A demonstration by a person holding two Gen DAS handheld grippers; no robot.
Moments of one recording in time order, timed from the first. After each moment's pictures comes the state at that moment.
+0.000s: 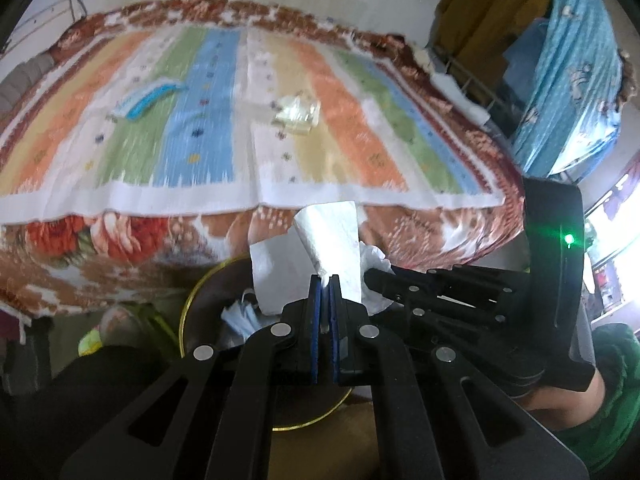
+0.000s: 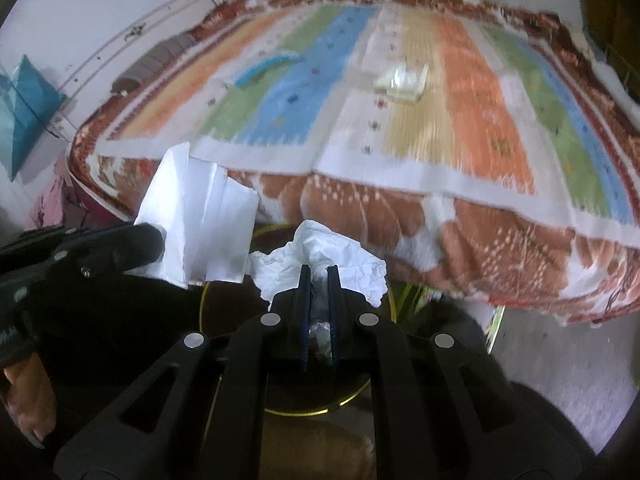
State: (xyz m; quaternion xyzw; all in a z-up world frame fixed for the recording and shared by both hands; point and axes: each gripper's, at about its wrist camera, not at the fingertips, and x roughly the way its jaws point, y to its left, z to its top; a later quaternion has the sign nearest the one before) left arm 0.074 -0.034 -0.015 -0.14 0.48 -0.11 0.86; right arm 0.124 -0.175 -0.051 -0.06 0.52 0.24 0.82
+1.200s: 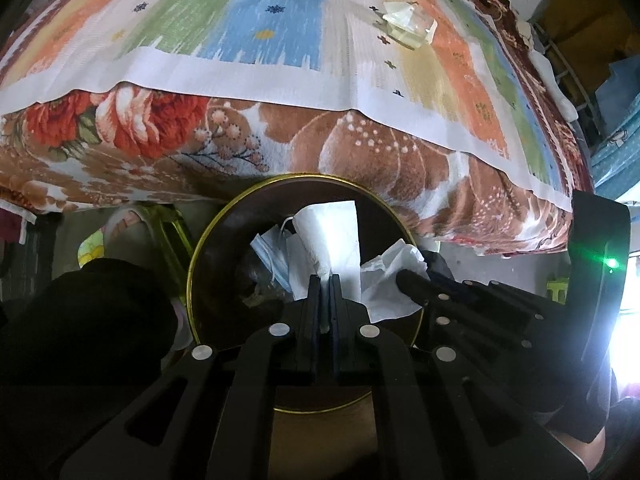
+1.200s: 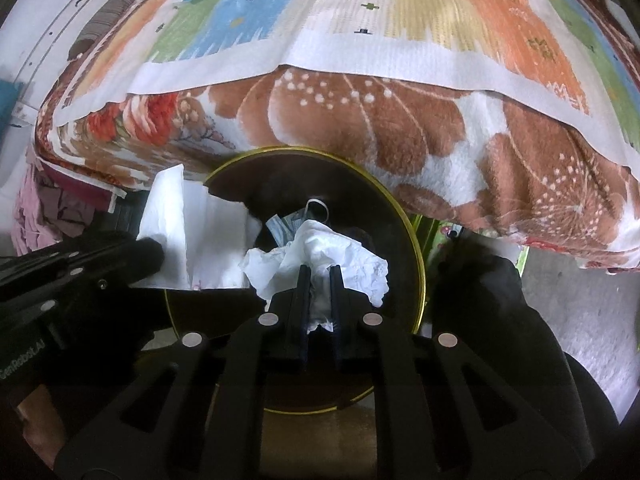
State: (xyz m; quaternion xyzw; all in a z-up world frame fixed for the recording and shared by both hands) left arm 0.111 -0.011 -0.102 -0.21 0.61 -0.01 0.77; right arm 0.157 -0.151 -0.137 -0.06 0.63 0.21 0.75
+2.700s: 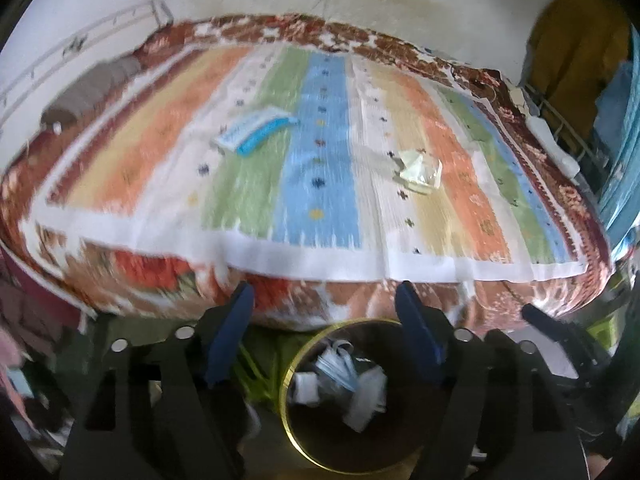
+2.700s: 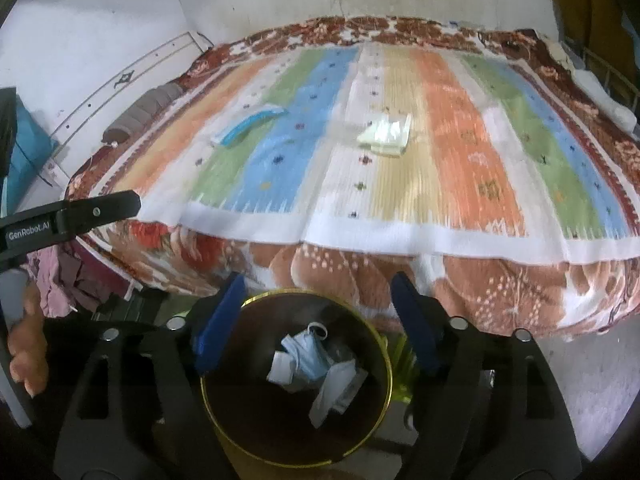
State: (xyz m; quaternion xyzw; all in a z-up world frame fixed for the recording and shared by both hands) left arm 0.127 0.042 0.017 -0.11 0.45 0.06 0.88; right arm 0.151 -0.173 -0.017 -0.02 0.42 0.23 0.88
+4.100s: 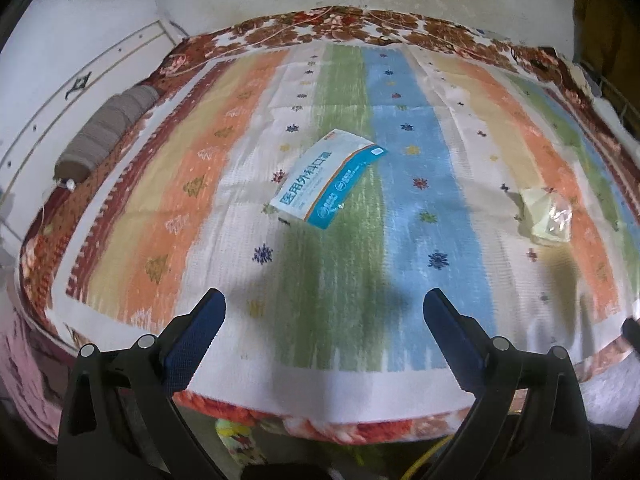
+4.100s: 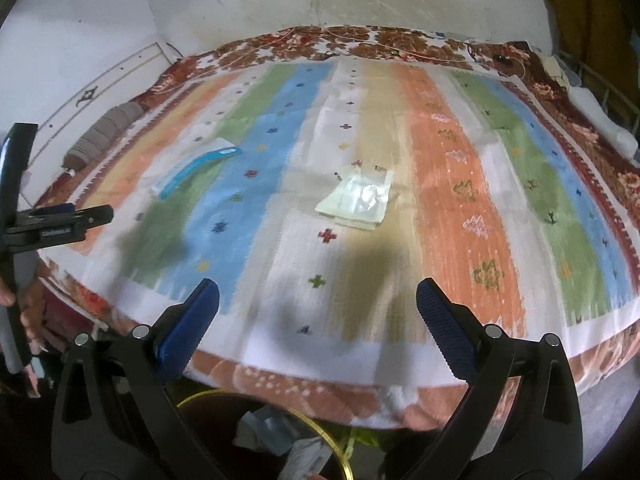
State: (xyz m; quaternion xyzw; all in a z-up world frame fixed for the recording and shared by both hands) left arm 0.269 0.131 -0.033 -0.02 0.48 0.13 0.87; right arm 0.288 -0.149 -0.035 -0.03 0.42 0.18 0.89
